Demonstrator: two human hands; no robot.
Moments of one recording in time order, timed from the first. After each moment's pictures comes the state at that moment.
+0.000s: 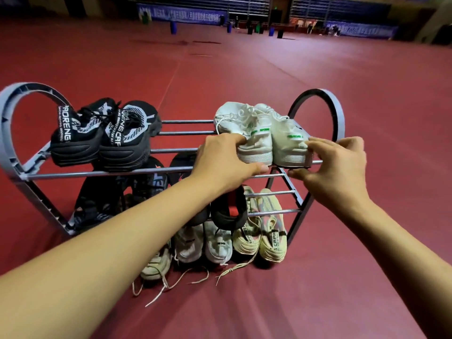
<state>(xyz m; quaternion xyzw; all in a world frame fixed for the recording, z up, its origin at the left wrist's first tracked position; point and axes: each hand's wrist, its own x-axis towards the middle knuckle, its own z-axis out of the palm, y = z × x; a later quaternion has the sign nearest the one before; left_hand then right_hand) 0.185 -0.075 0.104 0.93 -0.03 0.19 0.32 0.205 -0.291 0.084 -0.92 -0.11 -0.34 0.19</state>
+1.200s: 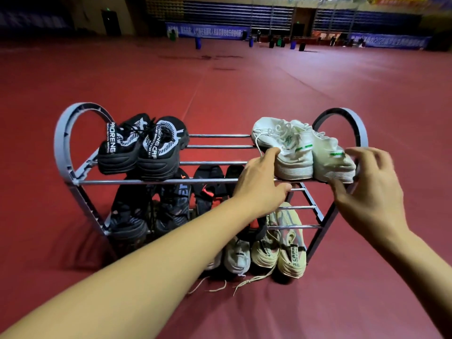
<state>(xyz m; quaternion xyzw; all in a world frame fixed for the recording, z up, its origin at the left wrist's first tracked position) 0.186 -0.096 0.088 0.92 -0.06 0.13 0.37 0.191 -0.293 0.090 -0.90 -0.08 -0.35 0.24</state>
